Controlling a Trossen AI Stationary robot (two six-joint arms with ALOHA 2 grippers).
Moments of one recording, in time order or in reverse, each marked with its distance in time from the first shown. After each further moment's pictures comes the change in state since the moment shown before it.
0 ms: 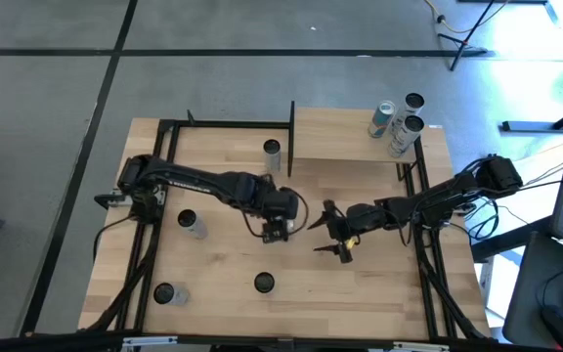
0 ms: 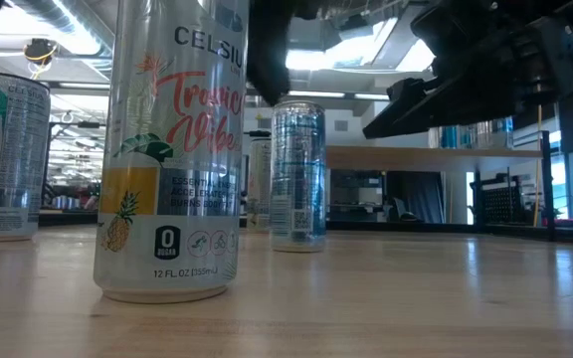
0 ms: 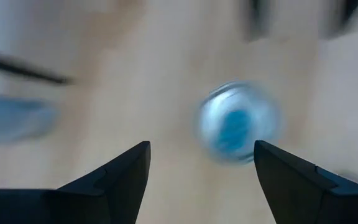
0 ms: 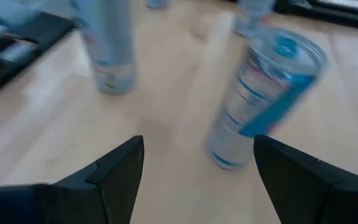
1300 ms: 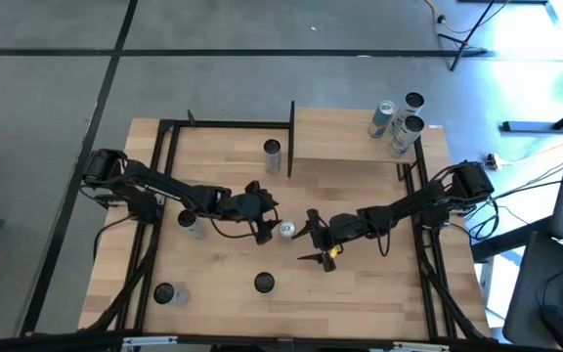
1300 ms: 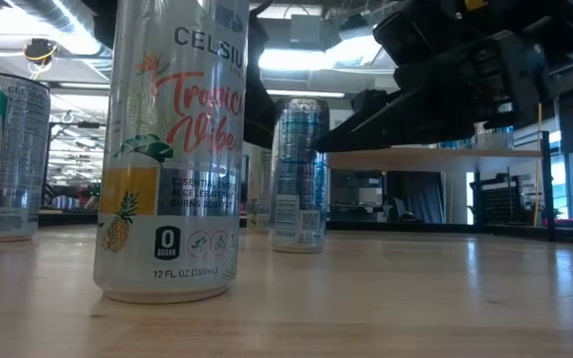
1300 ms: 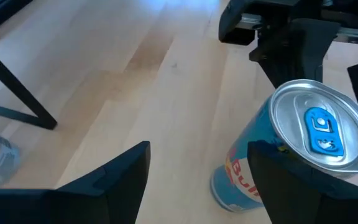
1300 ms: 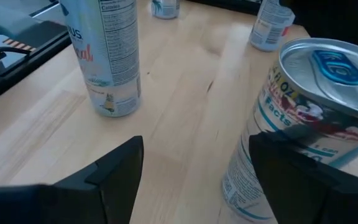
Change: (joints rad) left arm -0.017 -0.296 -0.851 1.111 -0.057 0.001; right arm 0.003 0.274 0.105 0.206 0.016 -0.003
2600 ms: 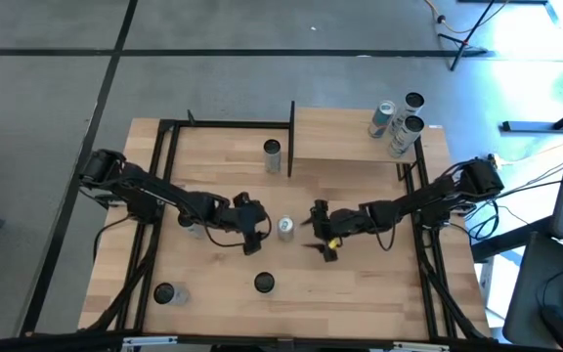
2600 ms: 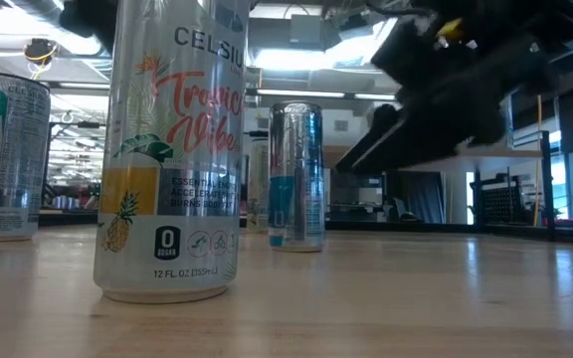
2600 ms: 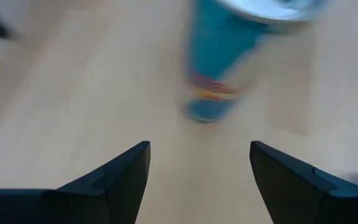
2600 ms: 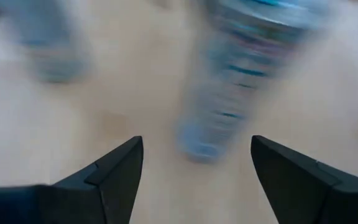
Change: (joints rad) left arm -0.067 -0.019 0.000 -0.251 0.024 -0.145; right arm -0.006 -0.089 -0.002 -0.229 0.112 0.057
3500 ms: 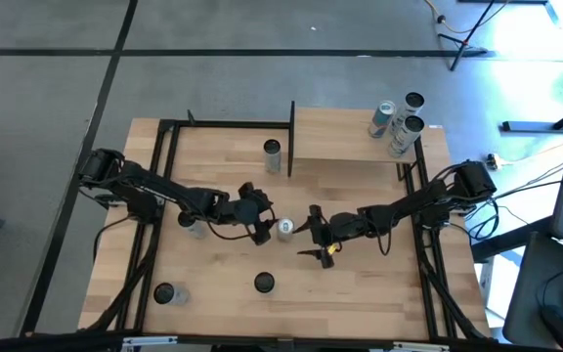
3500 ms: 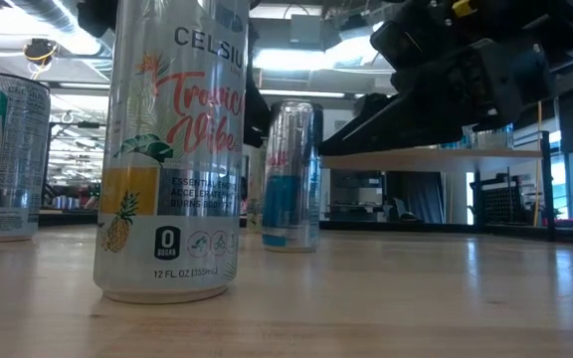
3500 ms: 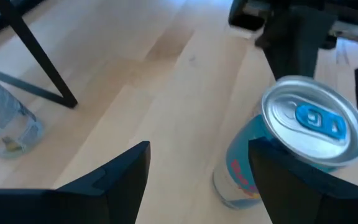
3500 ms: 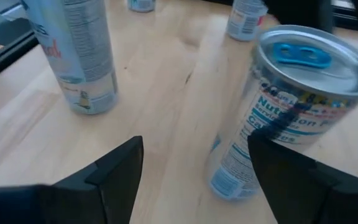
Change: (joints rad) left arm 0.029 -0.005 0.002 0.165 -0.129 0.038; right arm 0.004 0.071 0.002 0.193 -0.042 -0.027
